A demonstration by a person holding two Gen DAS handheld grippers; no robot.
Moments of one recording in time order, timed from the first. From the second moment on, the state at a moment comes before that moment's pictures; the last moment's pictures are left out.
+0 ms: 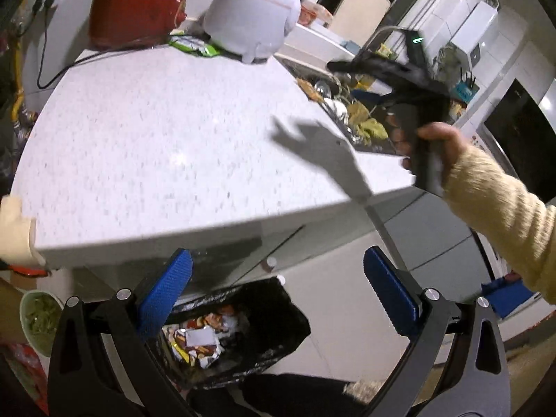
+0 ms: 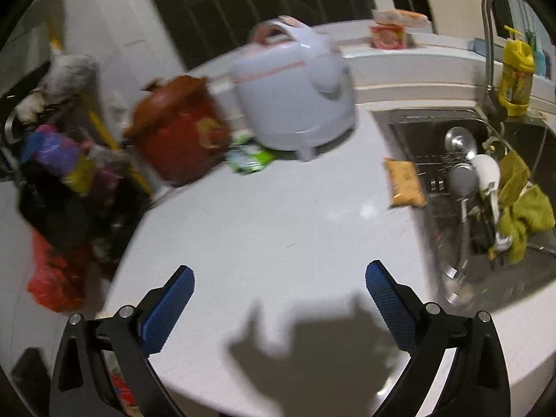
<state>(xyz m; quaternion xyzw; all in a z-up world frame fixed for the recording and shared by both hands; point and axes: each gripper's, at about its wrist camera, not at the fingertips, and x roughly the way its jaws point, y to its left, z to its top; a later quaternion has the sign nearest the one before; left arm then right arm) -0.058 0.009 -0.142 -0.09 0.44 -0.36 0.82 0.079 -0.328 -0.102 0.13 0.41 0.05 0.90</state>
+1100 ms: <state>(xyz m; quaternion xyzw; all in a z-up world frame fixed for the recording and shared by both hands) 0.007 0.002 -0.126 -0.12 0.44 -0.31 0.83 0.204 -0.405 -0.152 0.12 0.48 -0.02 0.87</state>
